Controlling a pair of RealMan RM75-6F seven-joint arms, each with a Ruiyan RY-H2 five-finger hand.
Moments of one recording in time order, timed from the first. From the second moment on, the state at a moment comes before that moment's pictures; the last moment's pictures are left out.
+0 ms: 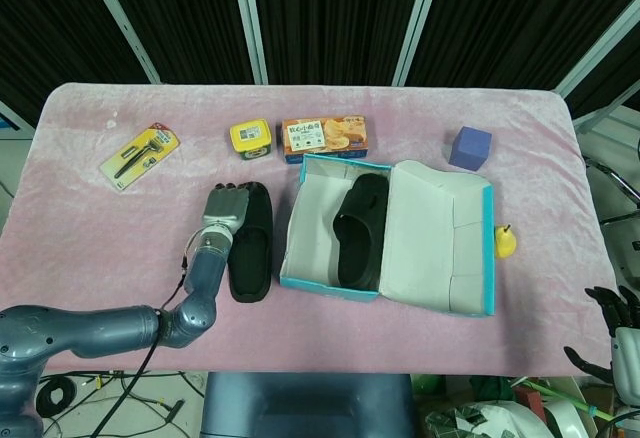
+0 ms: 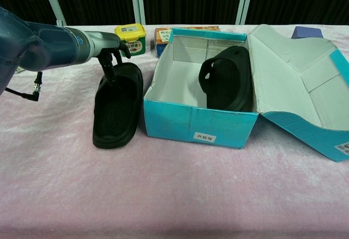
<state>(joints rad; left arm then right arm) -1.13 -1.67 -0.29 -1.35 0.13 0.97 0.87 -0.09 -1.17 0.05 -1.54 -1.50 1.60 0.06</state>
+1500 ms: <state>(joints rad) -1.04 -1.59 -0.54 -1.37 0.72 0.58 -0.11 -0.10 -1.16 0.05 -1.56 -1.50 1.62 0.05</state>
